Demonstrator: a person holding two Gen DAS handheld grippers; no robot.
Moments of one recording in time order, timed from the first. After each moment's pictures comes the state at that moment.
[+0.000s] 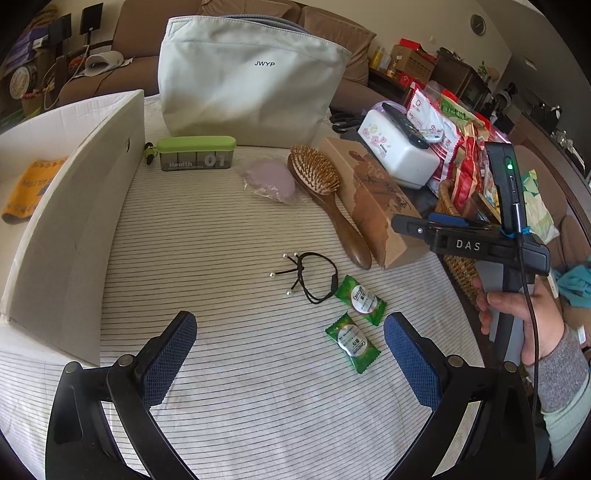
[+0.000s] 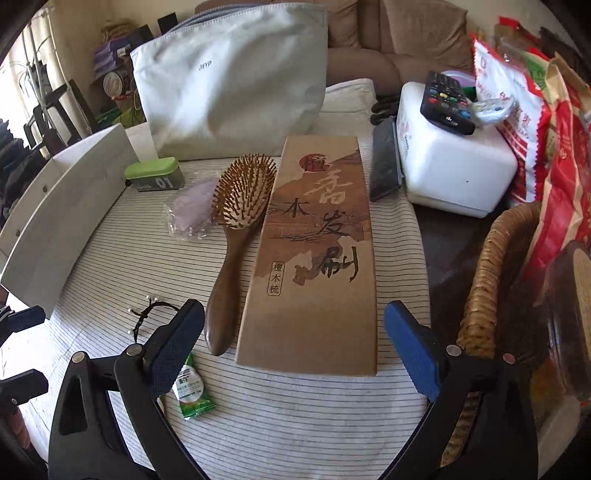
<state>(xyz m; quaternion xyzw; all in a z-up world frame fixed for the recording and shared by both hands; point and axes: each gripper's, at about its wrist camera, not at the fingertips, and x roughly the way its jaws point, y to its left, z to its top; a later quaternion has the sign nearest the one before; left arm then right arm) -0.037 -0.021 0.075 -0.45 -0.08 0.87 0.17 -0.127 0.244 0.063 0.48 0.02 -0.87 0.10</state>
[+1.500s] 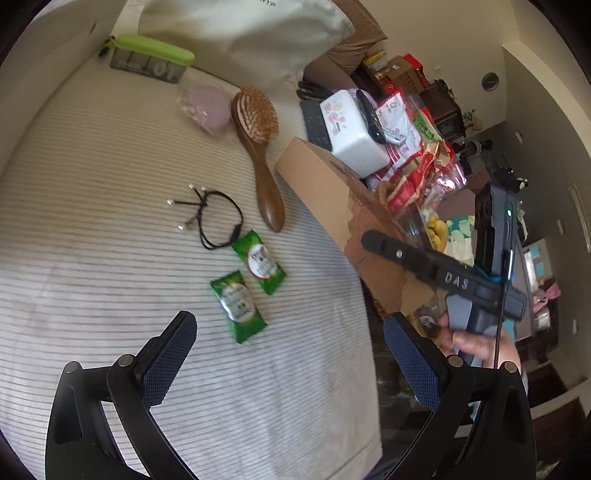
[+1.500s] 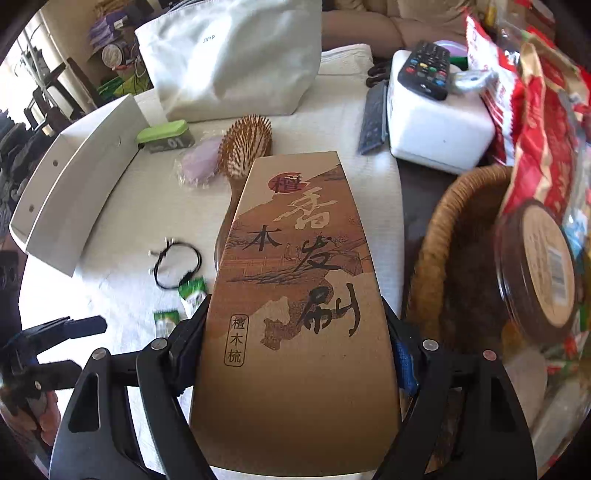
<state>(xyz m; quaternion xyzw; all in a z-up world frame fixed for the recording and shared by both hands) -0.032 0.014 0.043 -0.51 -0.30 0.76 0.27 -0.081 0.272 0.096 0.55 0.02 -0.83 0.11</state>
